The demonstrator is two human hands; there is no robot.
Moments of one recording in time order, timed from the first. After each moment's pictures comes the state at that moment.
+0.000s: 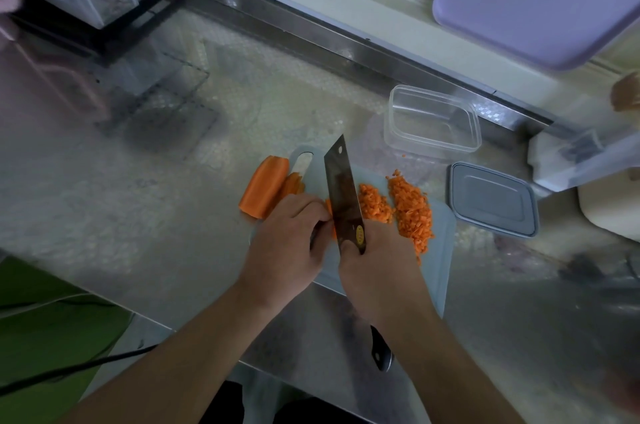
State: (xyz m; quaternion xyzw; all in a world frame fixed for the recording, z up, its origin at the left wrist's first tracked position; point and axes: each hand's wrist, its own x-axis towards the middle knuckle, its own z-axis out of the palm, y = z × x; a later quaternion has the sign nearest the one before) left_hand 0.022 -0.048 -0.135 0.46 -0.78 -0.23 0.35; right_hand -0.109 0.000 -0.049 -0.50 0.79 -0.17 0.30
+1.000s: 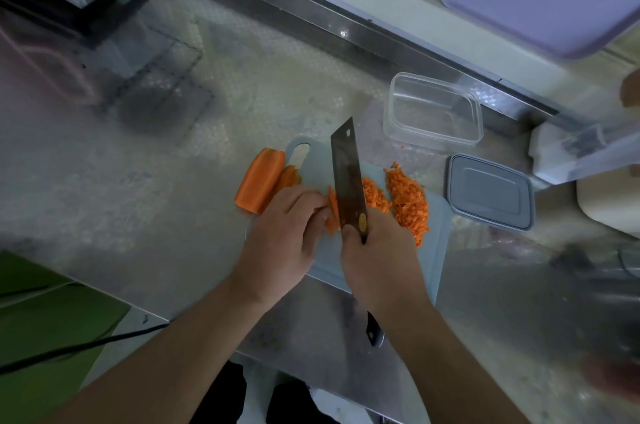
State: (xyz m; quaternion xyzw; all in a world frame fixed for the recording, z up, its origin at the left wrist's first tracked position) left_hand 0.025 -0.050 -0.129 0.46 -0.77 -0.26 0.35; right_hand -0.116 -0.010 -0.053 -0.49 0.80 -0.19 0.29
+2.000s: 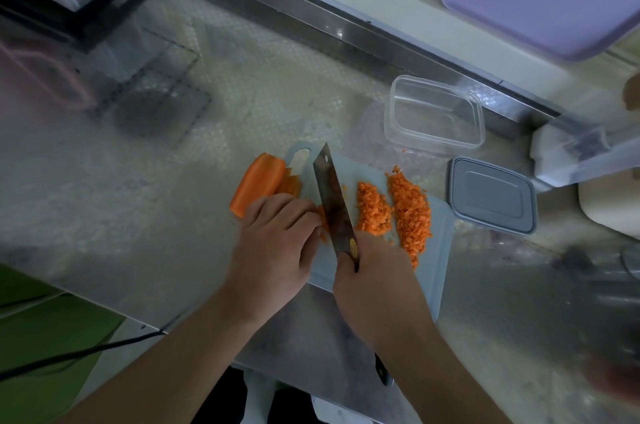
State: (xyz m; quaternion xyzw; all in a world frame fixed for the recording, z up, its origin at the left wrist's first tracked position) left_hand 0.038 -0.046 -0.127 0.46 -0.83 -0.14 0.30; right_hand -0.107 0.004 -0.048 -0.52 0.80 -0.10 0.28
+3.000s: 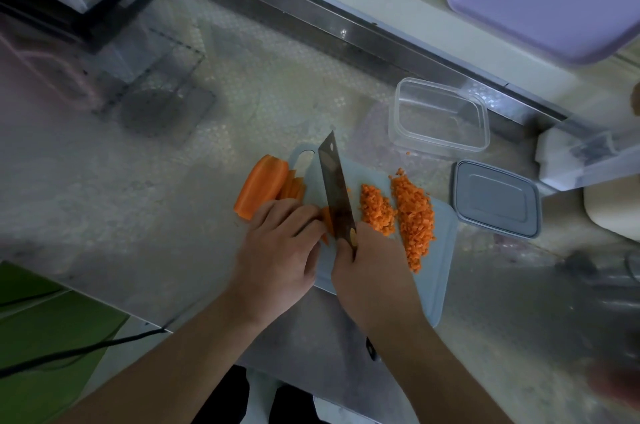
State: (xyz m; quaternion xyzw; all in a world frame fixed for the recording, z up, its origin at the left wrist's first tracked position) left_hand 0.039 -0.044 -0.128 0.44 -0.85 -0.11 0.28; right_hand -0.102 -0.009 -0.060 -0.53 0.80 -0.13 0.26
